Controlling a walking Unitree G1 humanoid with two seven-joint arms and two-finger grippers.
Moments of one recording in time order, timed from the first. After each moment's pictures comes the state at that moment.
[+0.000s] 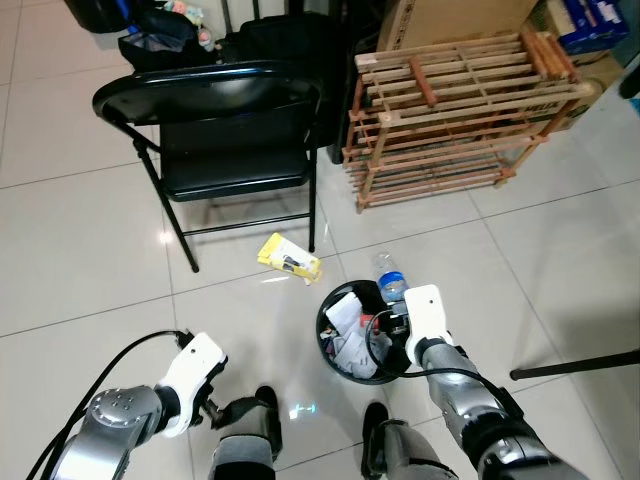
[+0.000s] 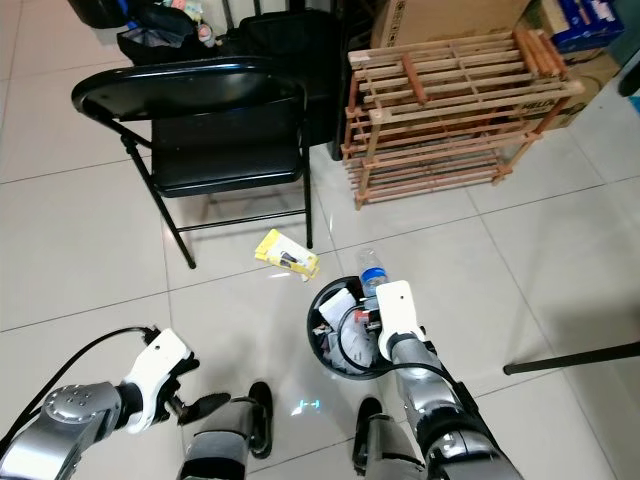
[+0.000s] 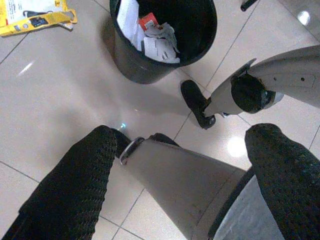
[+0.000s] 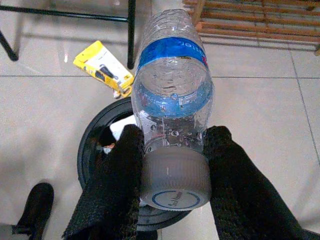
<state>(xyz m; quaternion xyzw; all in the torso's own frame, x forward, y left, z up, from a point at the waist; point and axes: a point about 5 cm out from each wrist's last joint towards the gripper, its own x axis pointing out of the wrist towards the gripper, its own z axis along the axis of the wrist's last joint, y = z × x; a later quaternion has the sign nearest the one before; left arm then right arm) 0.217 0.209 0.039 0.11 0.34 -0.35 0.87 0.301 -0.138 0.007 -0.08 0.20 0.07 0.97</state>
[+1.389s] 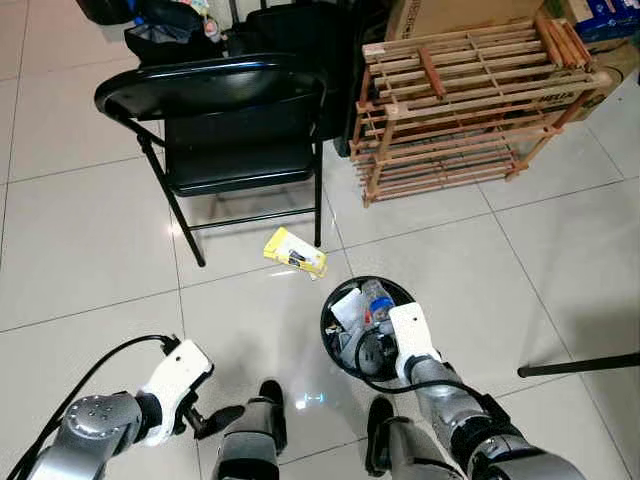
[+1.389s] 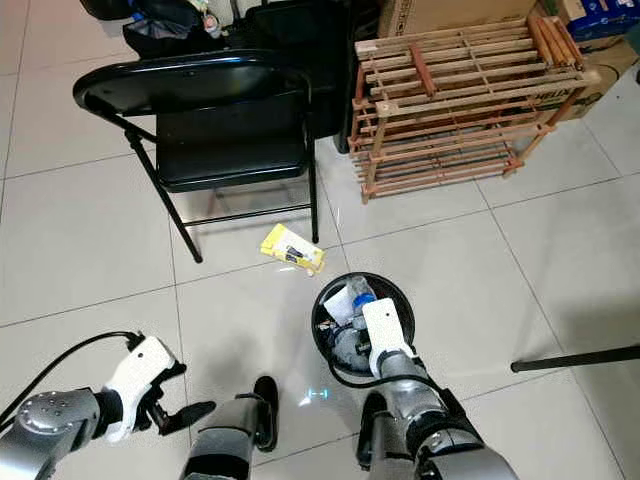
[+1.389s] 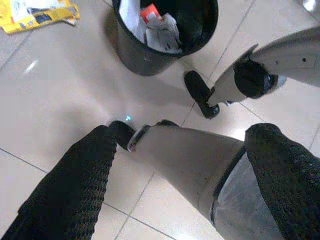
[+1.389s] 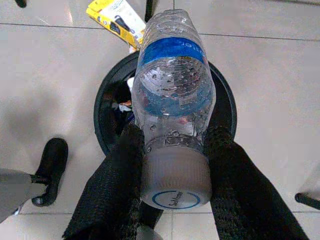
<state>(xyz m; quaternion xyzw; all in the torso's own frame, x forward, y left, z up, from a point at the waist) 0.207 0.224 0.048 0.14 0.32 -0.35 0.87 0.284 -0.126 -0.016 -0.10 0.27 0.09 0.95</state>
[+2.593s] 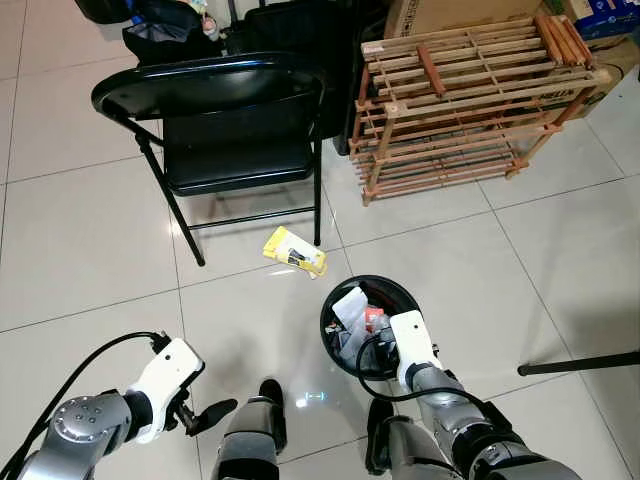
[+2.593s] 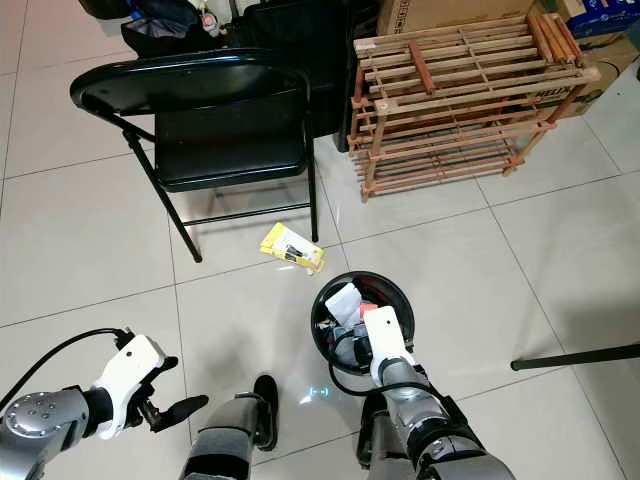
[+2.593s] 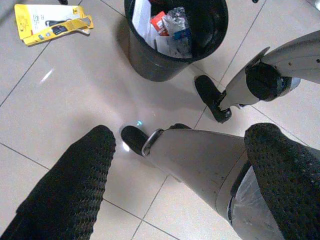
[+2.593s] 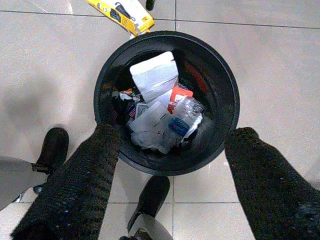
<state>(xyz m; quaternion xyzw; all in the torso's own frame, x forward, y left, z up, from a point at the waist) 0.206 0.232 0.051 0.15 0.31 -0.35 0.87 0.277 -0.128 -0.023 -0.10 0.29 0.09 0.95</state>
